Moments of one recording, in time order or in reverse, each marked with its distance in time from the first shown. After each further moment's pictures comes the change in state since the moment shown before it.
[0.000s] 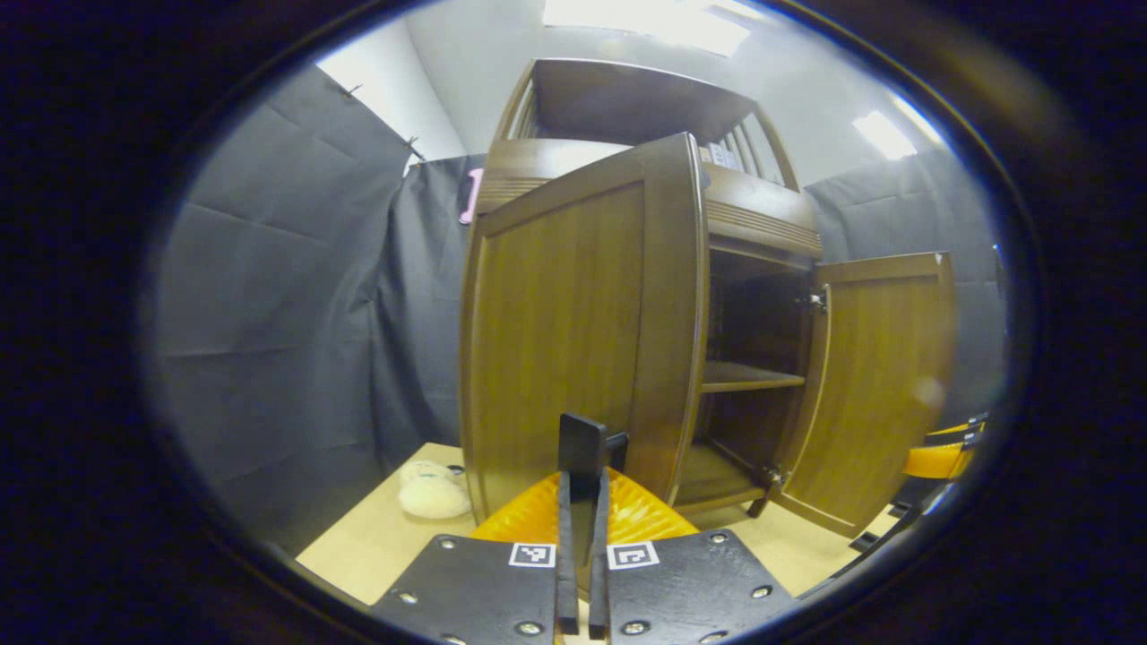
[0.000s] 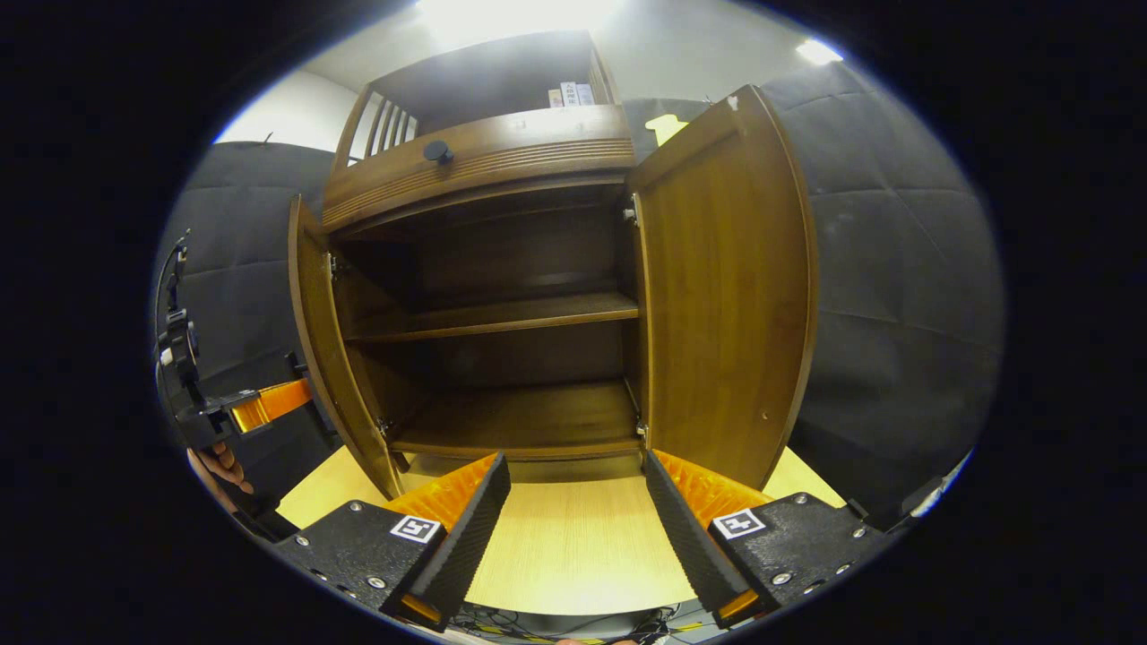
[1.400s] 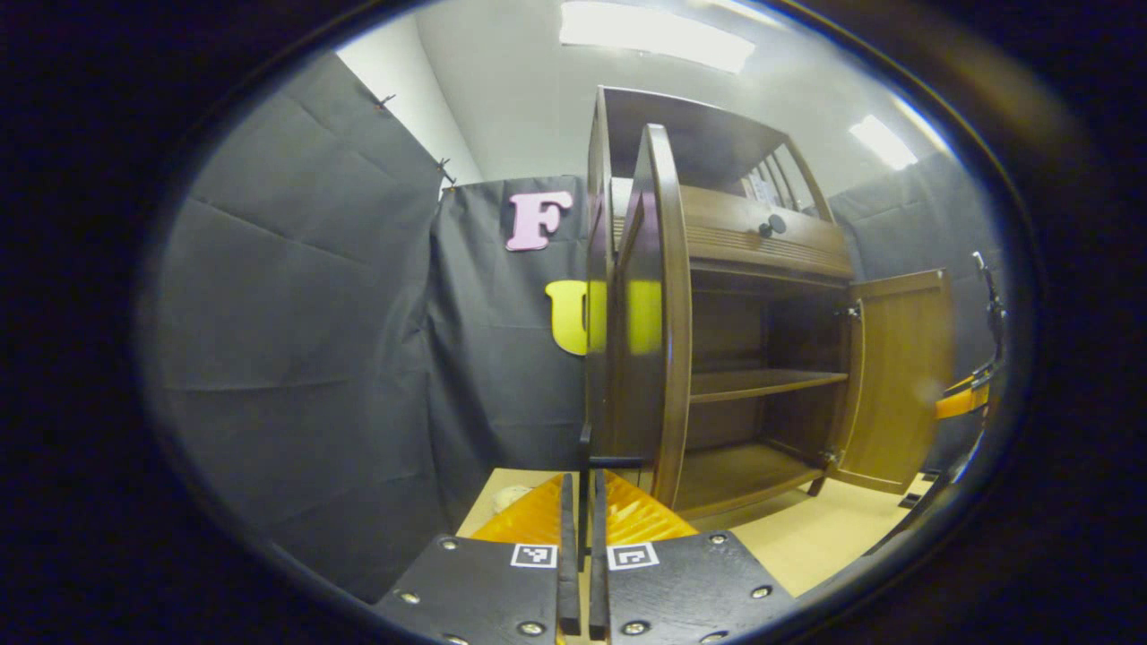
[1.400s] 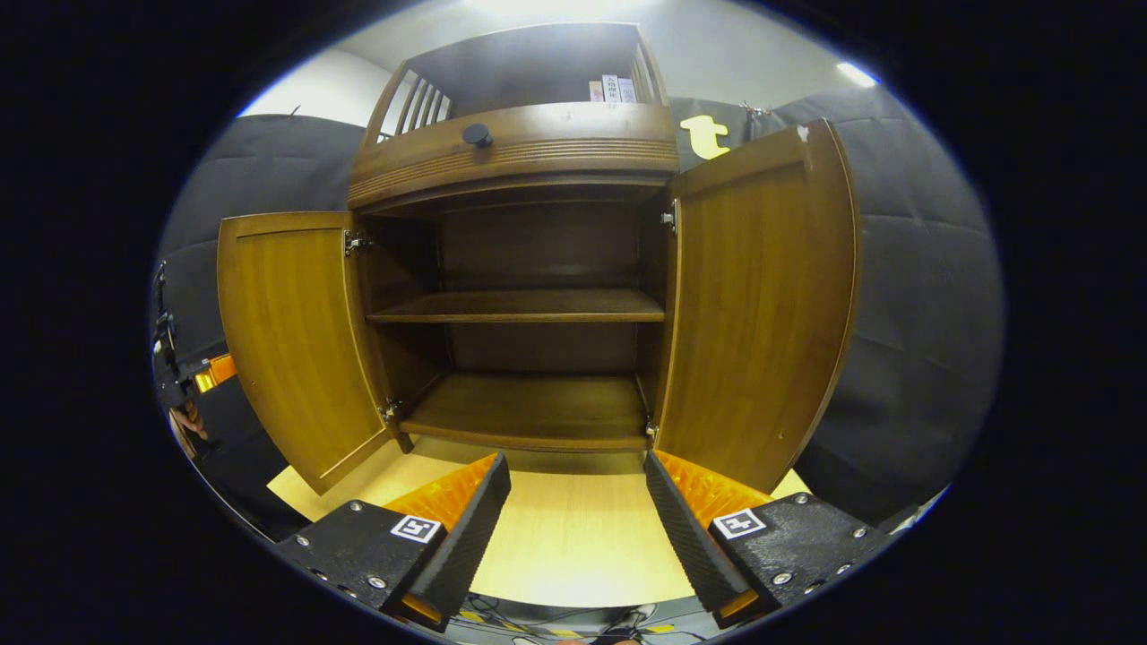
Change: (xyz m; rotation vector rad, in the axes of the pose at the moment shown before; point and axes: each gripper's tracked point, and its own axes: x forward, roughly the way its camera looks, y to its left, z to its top) left arm -0.057 0.170 0.011 0.043 -0.087 0.001; right arm -0.006 0.012 0.020 -0.112 0.038 0.000
